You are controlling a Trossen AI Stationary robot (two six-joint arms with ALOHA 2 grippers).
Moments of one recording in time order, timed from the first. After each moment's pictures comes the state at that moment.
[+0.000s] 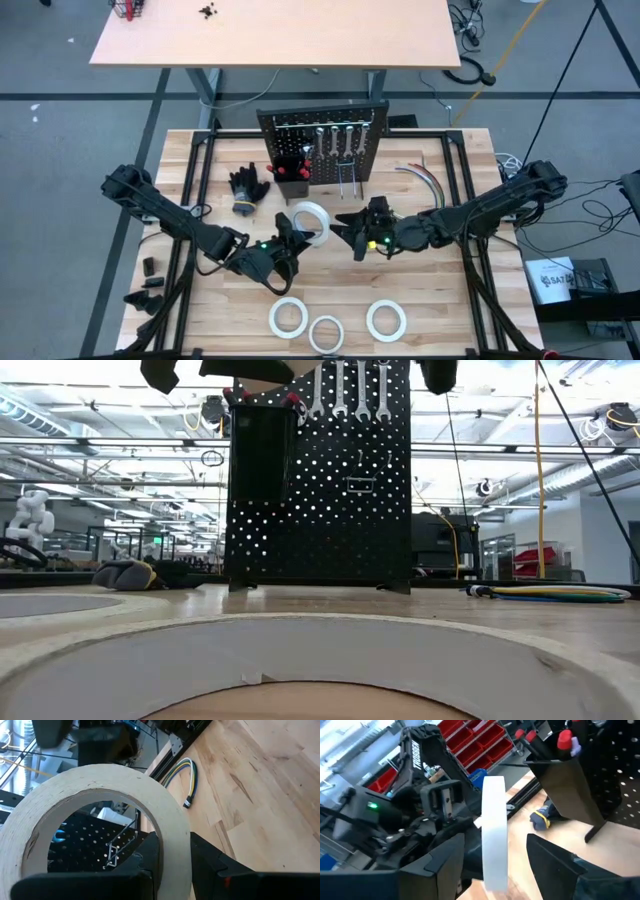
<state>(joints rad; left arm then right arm) -0.50 1.47 0.97 0.01 -0.83 0.66 0.37 1.42 1.00 0.25 0.63 0.82</state>
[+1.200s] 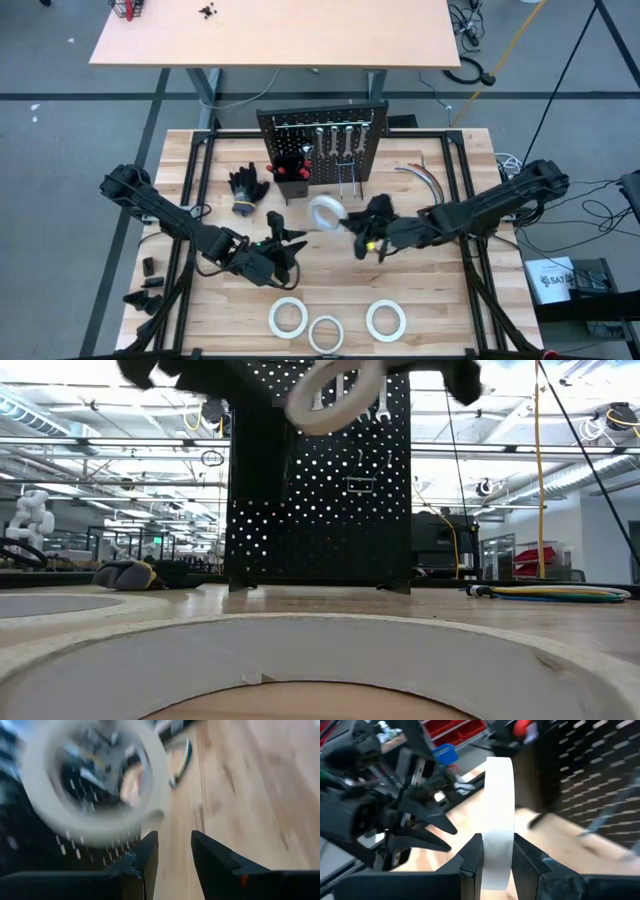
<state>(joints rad) -0.51 1.46 0.97 -0.17 -0.84 0.23 0.36 1.38 1.03 -0.06 0.66 0.75</state>
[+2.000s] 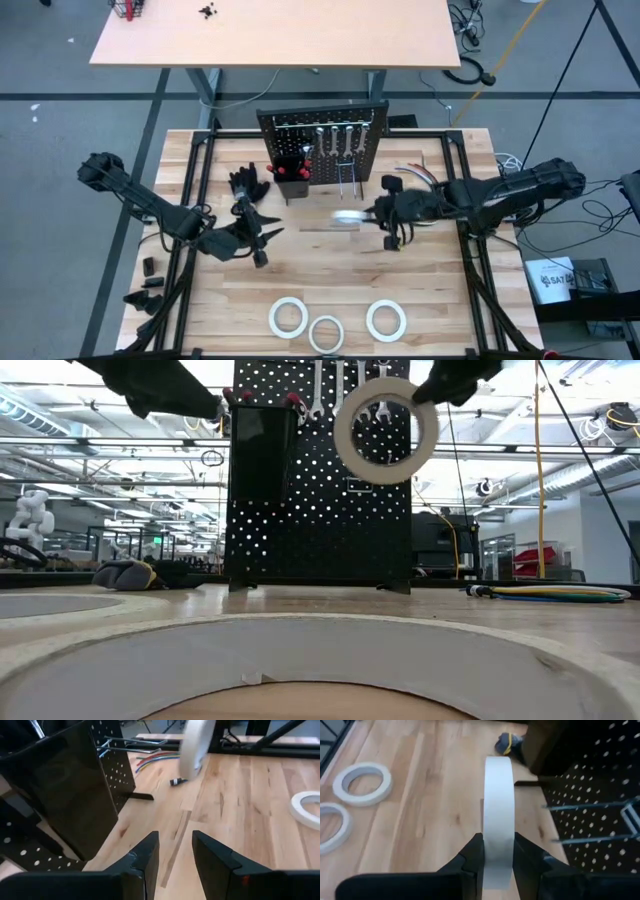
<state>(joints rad) -0.50 1.09 0.67 -0.15 -0.77 -0.34 0.18 1.20 1.03 -0.48 0.24 0.06</state>
